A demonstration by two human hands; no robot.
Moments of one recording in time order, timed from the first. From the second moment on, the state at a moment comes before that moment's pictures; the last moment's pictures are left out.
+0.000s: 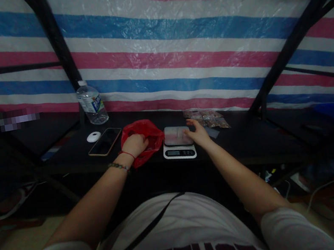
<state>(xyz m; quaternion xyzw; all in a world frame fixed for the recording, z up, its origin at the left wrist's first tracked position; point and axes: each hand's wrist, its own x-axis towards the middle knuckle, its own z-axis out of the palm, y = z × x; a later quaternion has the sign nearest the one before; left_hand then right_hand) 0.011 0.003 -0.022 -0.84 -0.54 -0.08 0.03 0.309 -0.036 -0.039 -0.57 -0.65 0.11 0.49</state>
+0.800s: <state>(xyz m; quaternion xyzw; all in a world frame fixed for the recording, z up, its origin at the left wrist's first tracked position) 0.010 -0.002 -0.016 -0.85 -0.52 -0.11 0.02 0.298 -0.036 -0.044 -0.54 -0.73 0.04 0.42</state>
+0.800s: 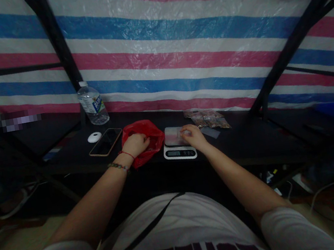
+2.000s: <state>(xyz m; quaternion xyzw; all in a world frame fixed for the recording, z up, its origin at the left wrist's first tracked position) 0.000 0.014 -0.020 -0.90 -0.39 -0.17 -0.05 0.387 -0.038 -0.058 -0.73 -0.57 0.04 0.38</state>
